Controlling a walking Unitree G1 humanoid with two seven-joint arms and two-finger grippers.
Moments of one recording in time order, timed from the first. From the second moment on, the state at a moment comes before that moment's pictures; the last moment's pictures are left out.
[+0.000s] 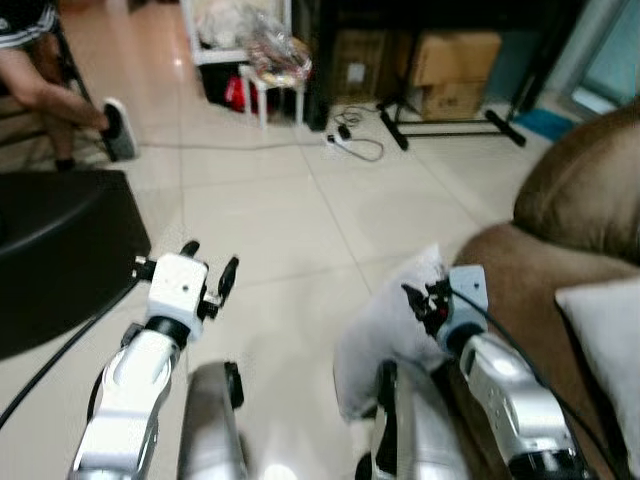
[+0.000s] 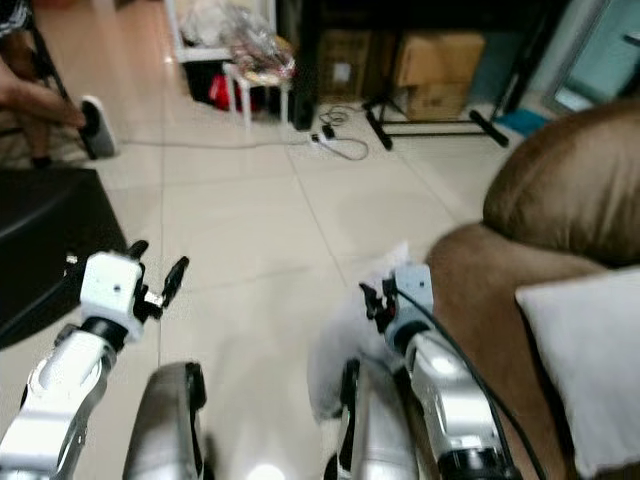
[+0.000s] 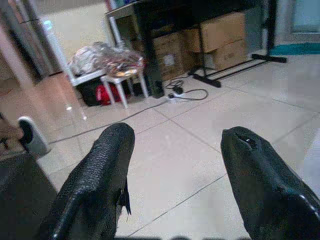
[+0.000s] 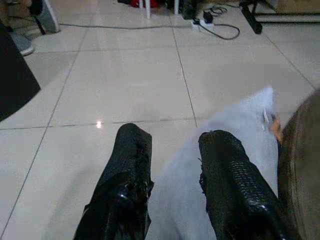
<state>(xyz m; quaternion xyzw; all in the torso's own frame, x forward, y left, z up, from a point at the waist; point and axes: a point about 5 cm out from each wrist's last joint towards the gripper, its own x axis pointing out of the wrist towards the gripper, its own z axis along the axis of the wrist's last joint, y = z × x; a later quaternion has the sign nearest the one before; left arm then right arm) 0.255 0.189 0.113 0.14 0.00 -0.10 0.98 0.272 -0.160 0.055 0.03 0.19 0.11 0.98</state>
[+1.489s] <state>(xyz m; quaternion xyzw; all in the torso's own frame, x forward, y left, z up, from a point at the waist) 0.232 0.173 0.113 0.13 0.06 -0.33 0.93 0.325 -0.171 0.038 -0.05 0.21 -0.13 0.97</state>
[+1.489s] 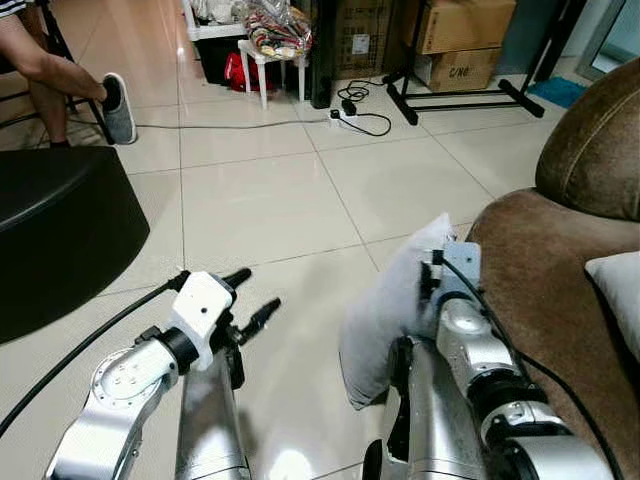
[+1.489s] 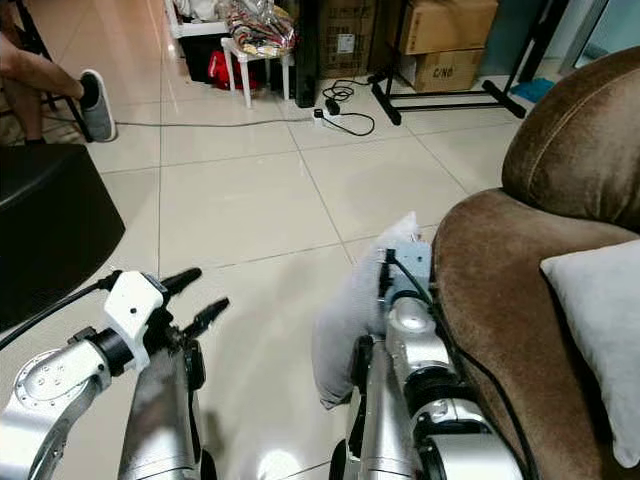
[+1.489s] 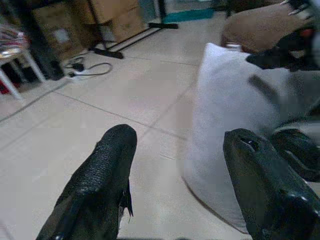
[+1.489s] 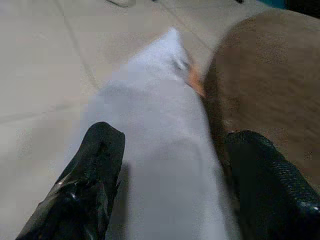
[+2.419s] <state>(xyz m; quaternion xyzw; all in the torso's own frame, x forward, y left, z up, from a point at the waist) 0.230 0.175 0.113 0.11 0.10 -0.40 0.90 0.313 -0.166 0.010 0.04 0.29 -0.08 0.95</state>
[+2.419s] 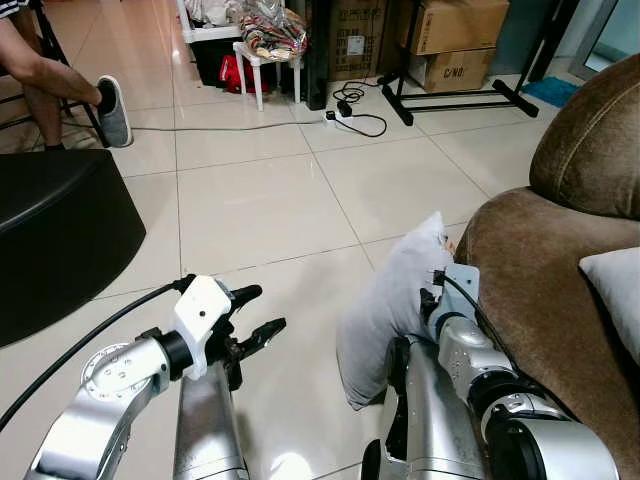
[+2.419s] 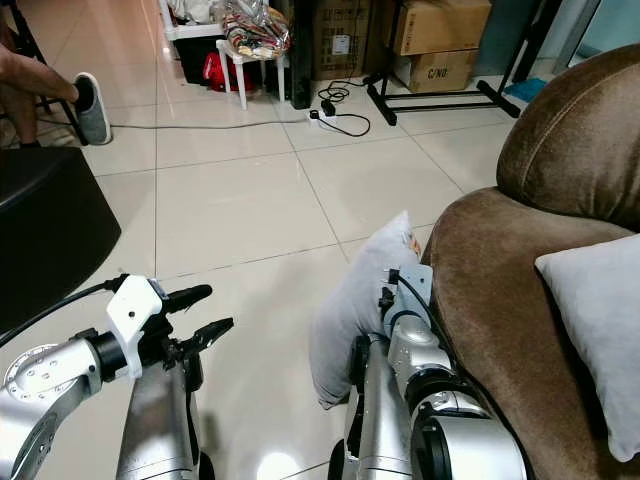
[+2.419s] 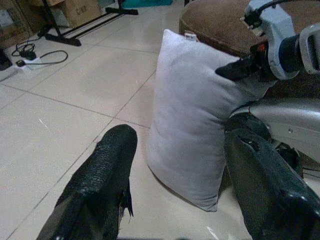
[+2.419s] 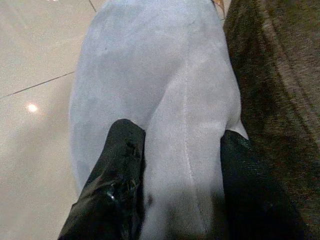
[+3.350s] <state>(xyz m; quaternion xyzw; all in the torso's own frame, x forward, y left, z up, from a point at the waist) 0.234 0.177 0.114 0.12 0.09 -0.35 0.92 0.318 -0.127 0.023 0.11 0.22 0.07 0.97</state>
